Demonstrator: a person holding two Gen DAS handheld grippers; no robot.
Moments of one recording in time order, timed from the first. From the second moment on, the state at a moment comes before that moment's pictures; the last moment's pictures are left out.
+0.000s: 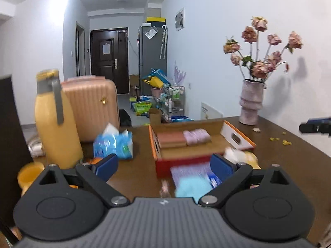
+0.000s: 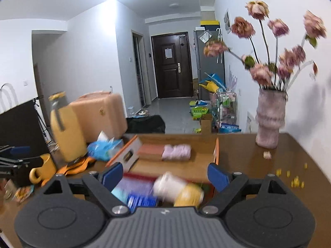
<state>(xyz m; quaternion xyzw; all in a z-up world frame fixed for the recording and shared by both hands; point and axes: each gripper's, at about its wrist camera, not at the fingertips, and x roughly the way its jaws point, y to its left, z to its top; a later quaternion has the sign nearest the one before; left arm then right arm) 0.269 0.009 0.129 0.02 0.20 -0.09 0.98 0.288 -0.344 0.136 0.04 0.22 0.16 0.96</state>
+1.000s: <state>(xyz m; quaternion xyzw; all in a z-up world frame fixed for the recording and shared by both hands) 0.270 -0.047 0.046 -0.01 0.25 -0.19 0.95 0.249 -0.353 0.015 0.12 0.27 0.12 0.95</state>
